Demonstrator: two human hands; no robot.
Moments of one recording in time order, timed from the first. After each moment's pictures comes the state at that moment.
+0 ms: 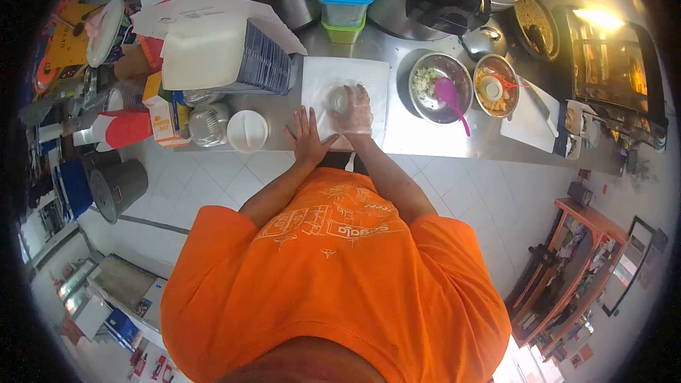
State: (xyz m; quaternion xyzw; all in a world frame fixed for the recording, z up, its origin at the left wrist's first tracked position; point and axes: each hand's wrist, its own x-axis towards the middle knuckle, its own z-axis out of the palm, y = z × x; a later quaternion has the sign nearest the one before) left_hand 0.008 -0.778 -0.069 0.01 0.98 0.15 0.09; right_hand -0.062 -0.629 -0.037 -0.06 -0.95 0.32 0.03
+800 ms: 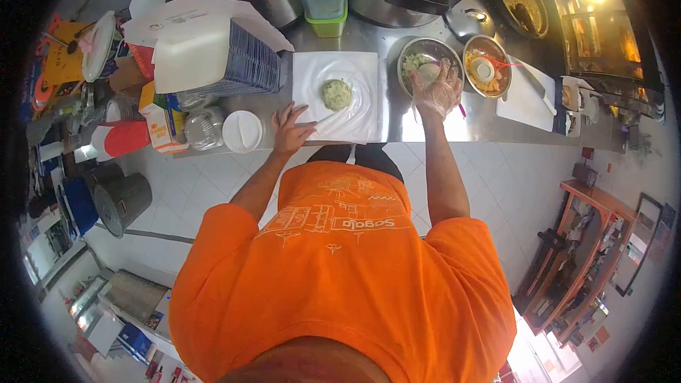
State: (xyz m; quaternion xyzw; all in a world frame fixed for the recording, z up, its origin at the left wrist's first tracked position) left_hand -0.013 -0.832 -0.064 0.22 0.94 0.26 -0.02; right_hand -0.075 -0.451 0.050 -0.21 -0.96 0.03 0.17
